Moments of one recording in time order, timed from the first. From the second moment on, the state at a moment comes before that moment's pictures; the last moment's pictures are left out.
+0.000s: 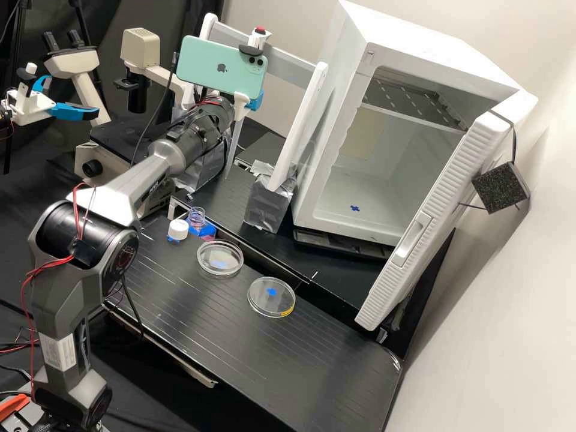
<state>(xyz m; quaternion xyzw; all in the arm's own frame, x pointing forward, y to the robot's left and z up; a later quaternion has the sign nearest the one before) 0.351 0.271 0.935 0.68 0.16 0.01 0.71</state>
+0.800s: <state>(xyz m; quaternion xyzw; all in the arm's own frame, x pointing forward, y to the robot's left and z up) 0.353 0.262 0.942 0.67 0.15 0.01 0.73</state>
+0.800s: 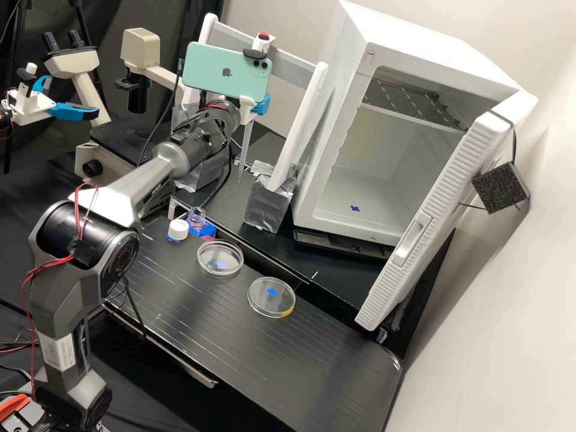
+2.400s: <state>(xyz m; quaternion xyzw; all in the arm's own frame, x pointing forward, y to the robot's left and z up) 0.335 0.284 0.952 0.65 0.18 -0.01 0.74</state>
